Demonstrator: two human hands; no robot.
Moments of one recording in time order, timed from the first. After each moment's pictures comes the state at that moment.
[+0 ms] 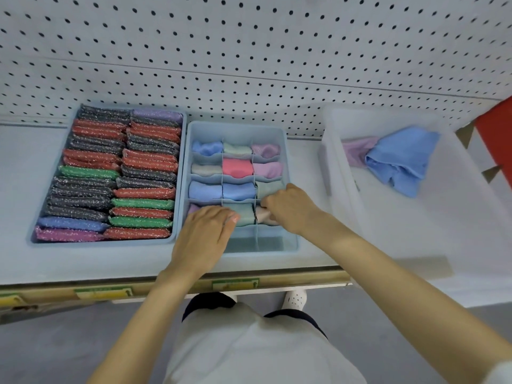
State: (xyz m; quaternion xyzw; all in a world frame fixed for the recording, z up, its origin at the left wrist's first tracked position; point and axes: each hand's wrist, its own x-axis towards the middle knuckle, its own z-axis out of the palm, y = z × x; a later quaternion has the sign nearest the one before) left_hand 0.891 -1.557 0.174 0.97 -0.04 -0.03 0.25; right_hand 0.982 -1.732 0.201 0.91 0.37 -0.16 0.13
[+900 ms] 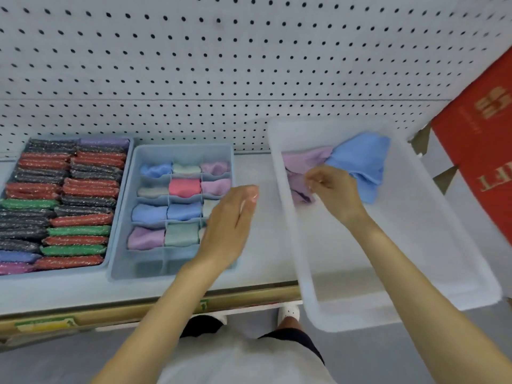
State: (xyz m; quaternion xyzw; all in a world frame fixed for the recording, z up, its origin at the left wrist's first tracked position) left_hand 0.941 -1.701 0.225 0.85 -0.01 0.03 0.52; right_hand 1.020 -1.910 0.229 0.90 0.00 -0.03 -0.43
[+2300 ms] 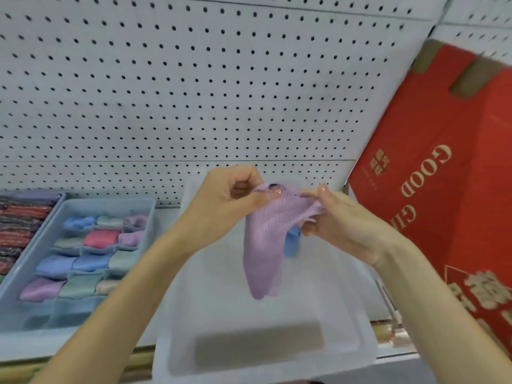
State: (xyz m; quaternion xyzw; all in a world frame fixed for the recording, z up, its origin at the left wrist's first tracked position) left_hand 0.995 -1.885 0.367 0.75 -0.19 0.04 0.63; right_hand 1.012 -2.092 0.358 0.64 0.13 -0.26 -0.71
